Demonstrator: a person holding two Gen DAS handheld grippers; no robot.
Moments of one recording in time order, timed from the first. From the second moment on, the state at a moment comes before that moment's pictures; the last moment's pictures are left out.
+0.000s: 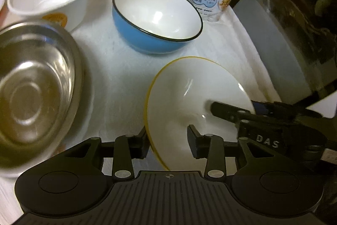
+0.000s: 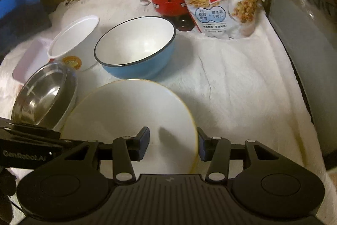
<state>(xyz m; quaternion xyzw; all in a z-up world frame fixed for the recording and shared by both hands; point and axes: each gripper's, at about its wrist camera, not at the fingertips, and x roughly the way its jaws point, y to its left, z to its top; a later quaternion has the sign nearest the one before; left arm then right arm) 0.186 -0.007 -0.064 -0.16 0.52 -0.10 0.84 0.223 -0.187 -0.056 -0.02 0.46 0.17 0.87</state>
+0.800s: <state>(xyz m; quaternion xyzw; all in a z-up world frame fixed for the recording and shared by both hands) 0.243 0.051 0.009 -0.20 0.45 -0.05 0.87 0.276 -0.212 0.024 0.00 0.40 0.21 0.89</state>
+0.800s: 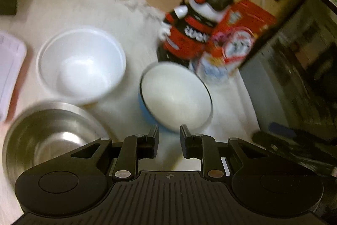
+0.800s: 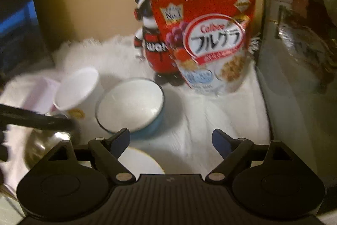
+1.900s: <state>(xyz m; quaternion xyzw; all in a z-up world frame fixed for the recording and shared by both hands) 0.363 0.027 -0.071 -0.15 0.55 -0.04 0.82 0.396 -0.150 -0.067 0.04 0.55 0.18 0.81</state>
